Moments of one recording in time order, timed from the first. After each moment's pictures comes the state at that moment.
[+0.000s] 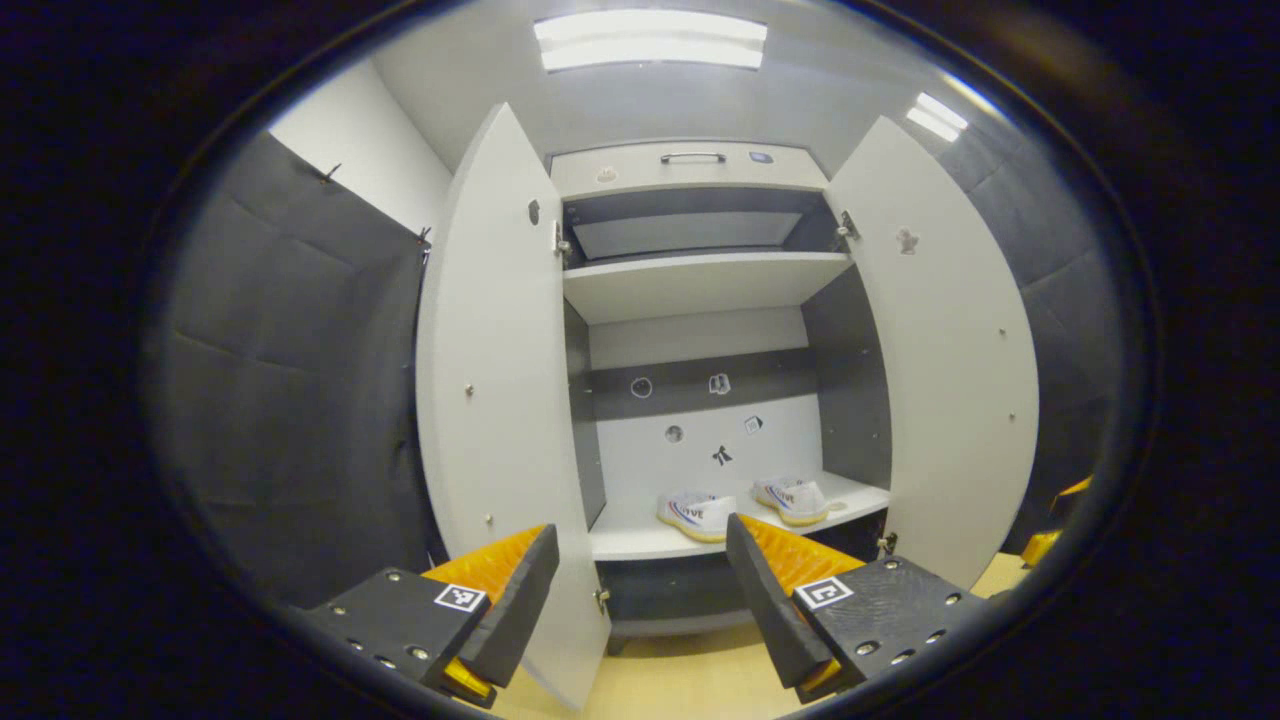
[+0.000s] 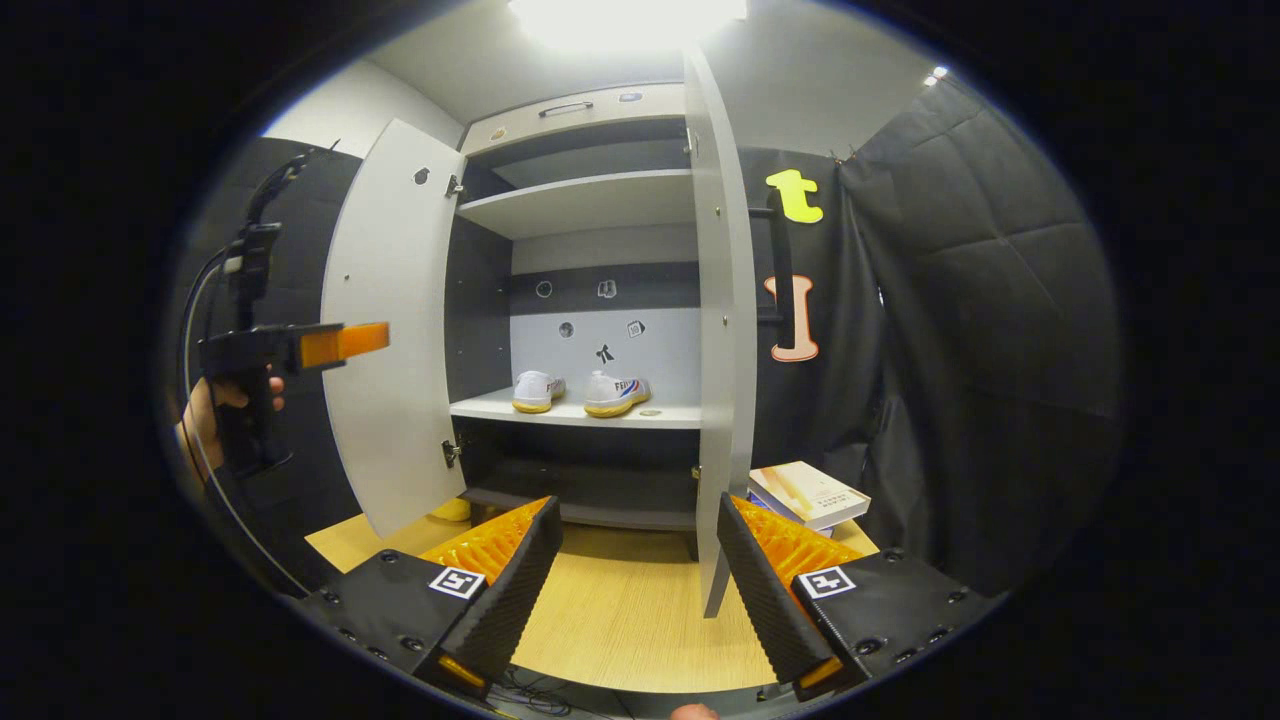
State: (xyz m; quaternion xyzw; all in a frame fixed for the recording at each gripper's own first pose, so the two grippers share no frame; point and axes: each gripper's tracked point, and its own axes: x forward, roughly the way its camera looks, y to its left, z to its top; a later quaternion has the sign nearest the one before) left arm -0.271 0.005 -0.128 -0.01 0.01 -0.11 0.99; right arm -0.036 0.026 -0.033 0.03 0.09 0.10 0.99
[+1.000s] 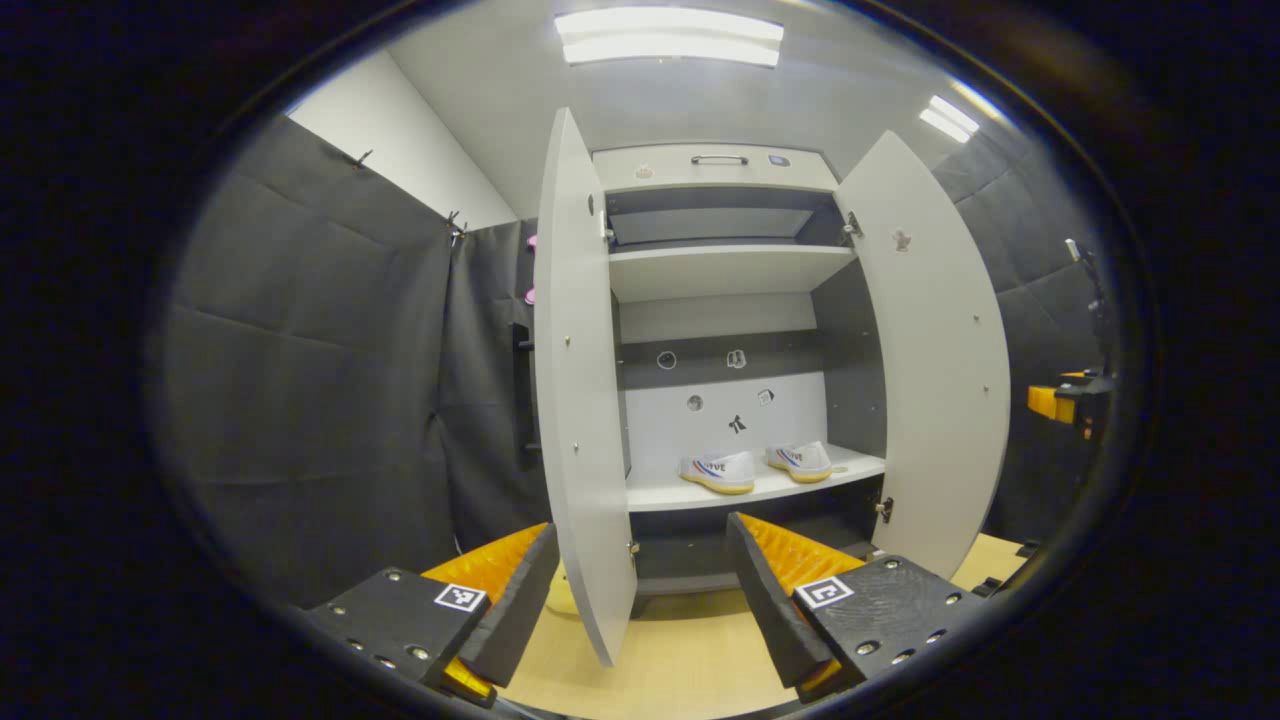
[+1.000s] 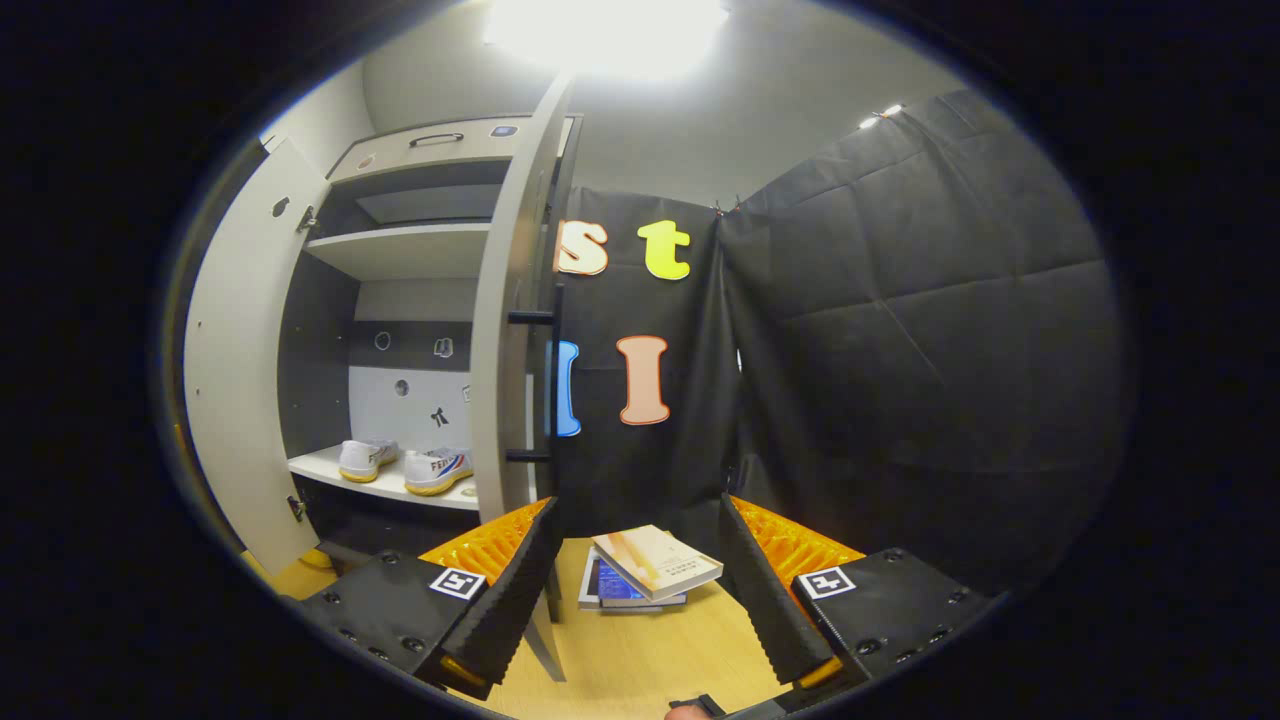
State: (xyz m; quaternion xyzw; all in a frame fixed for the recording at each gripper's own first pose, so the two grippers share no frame) left arm -0.332 0.056 -0.152 -0.02 0.03 -0.09 0.99; right arm 0.031 -0.124 0.049 0.00 0.02 -0.11 0.99
